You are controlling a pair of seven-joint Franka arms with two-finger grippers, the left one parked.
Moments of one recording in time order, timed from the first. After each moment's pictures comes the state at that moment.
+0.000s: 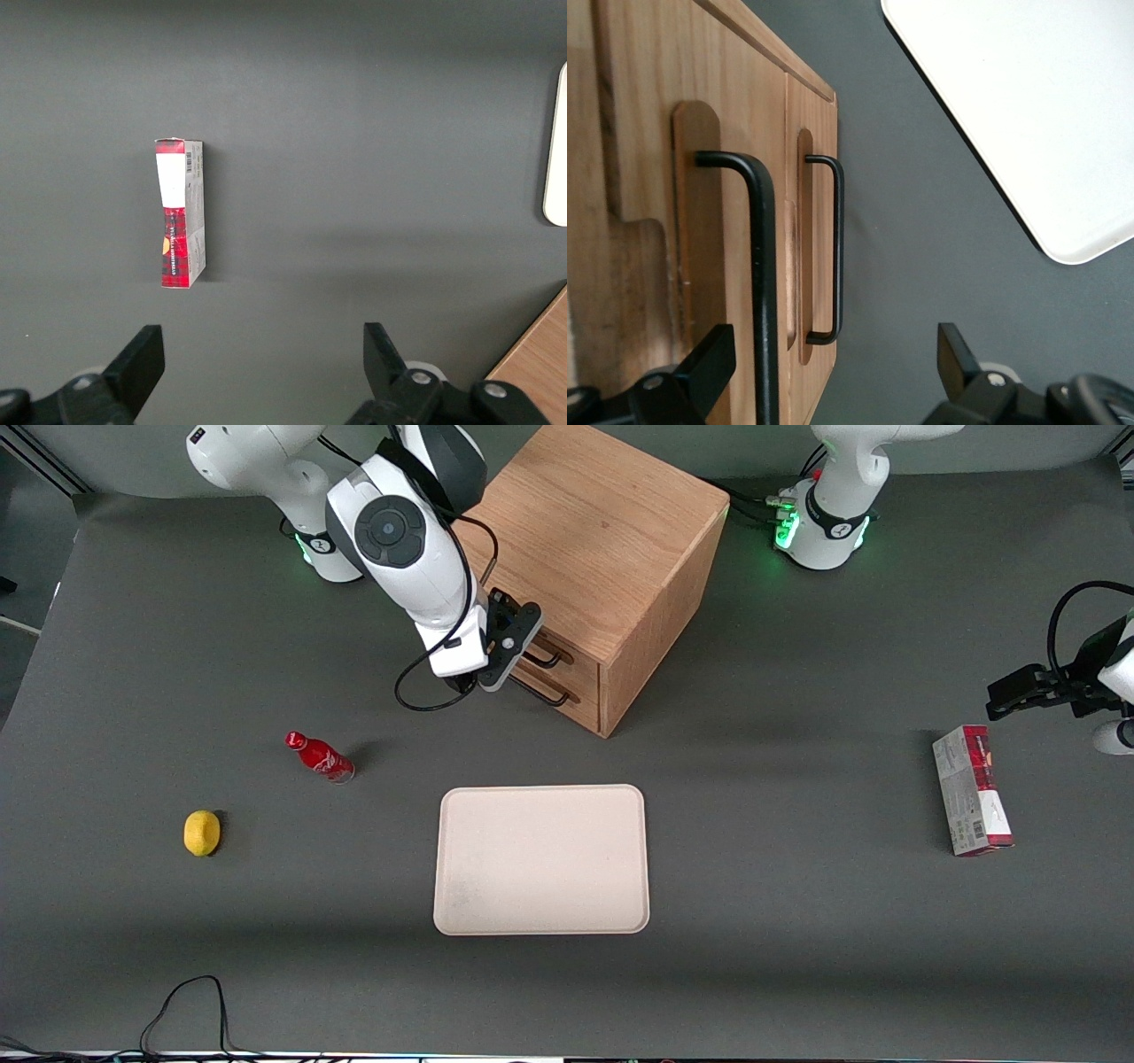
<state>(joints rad) 0.77 0.15 -0.10 -1.87 0.19 1.97 -0.36</state>
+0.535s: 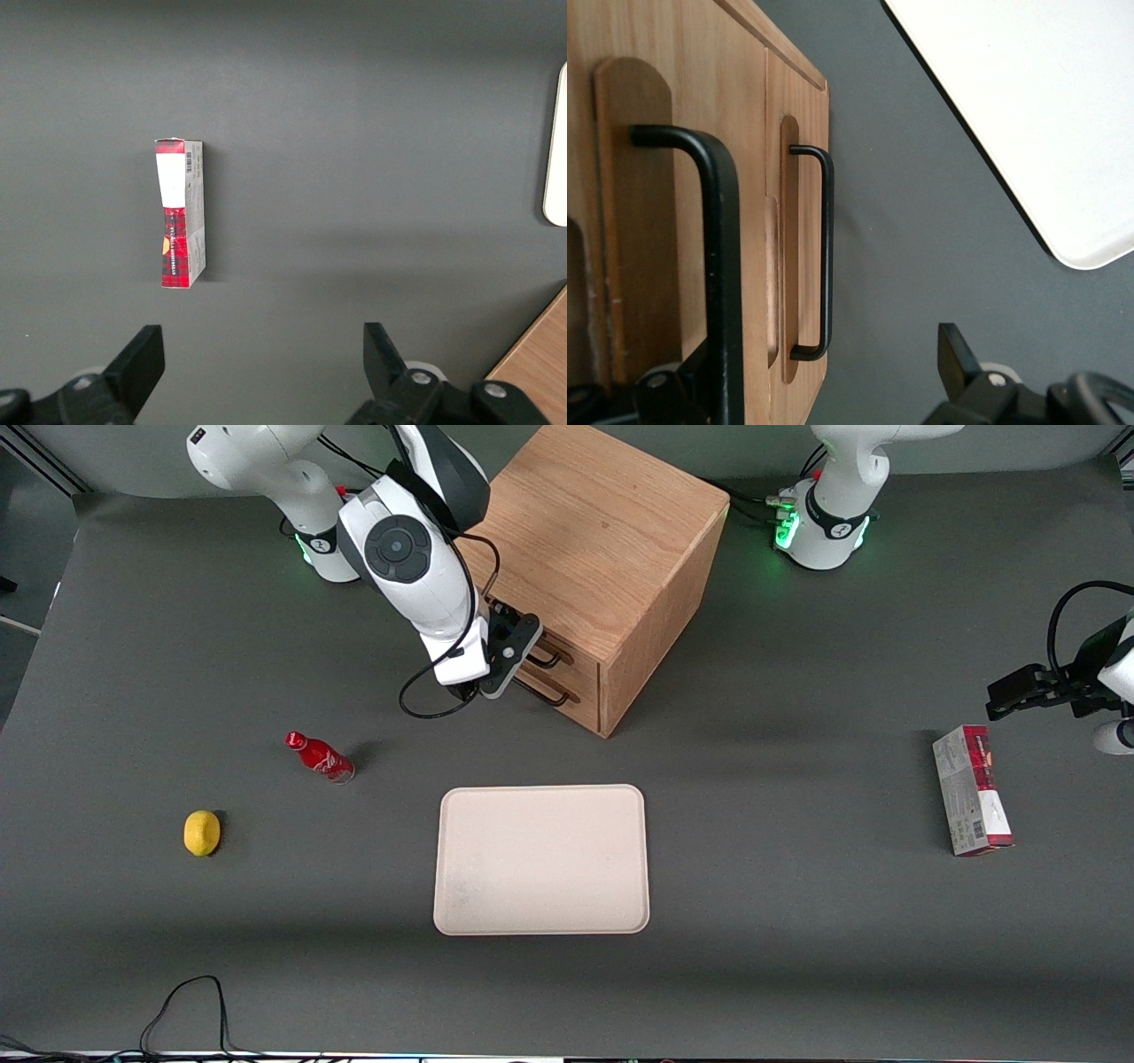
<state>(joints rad) 0.79 0.15 -0.10 -1.96 0.19 2.07 -0.37</state>
